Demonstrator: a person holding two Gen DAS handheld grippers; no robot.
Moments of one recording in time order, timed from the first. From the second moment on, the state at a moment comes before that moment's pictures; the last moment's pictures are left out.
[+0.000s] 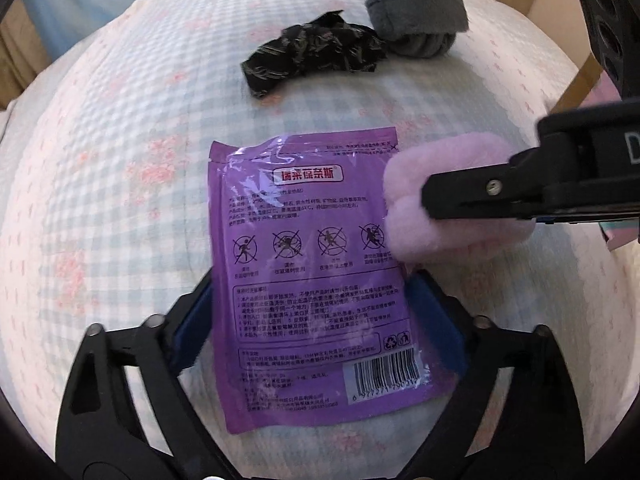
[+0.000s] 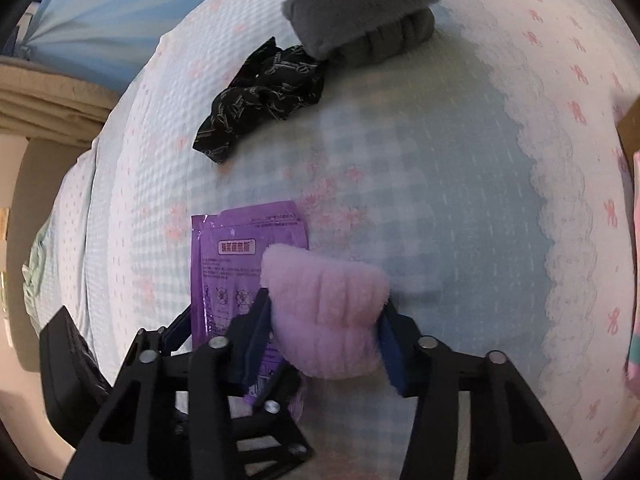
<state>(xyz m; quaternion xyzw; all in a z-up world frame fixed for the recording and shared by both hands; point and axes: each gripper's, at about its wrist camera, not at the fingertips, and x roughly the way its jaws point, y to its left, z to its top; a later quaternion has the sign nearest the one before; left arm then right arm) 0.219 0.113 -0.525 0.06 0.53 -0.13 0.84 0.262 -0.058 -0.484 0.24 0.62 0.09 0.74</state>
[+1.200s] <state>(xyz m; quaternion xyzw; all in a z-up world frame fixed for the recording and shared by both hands) 0.225 0.131 -0.331 0.02 0.46 -0.12 0.88 0.223 -0.083 -0.326 0.24 0.52 0.10 0.81</state>
